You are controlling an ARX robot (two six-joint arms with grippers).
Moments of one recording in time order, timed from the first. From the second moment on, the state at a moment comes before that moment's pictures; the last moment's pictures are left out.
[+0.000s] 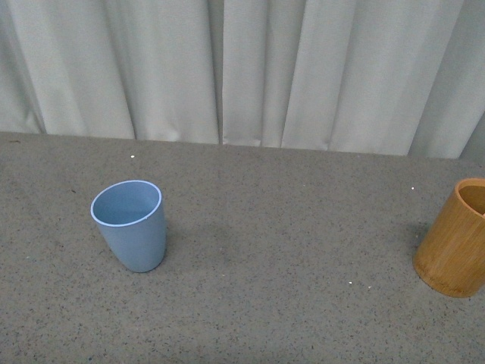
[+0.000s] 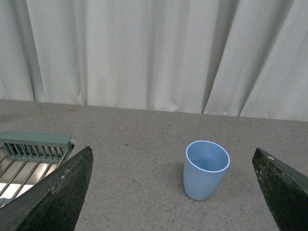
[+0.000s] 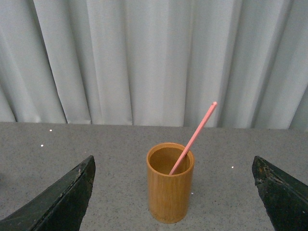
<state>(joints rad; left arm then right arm) 0.00 0.00 0.02 0.00 0.00 0.00 0.00 0.00 0.01 0.00 0.00 0.00</state>
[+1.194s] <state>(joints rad) 0.00 0.00 0.02 0.00 0.00 0.00 0.00 0.00 0.01 0.00 0.00 0.00</state>
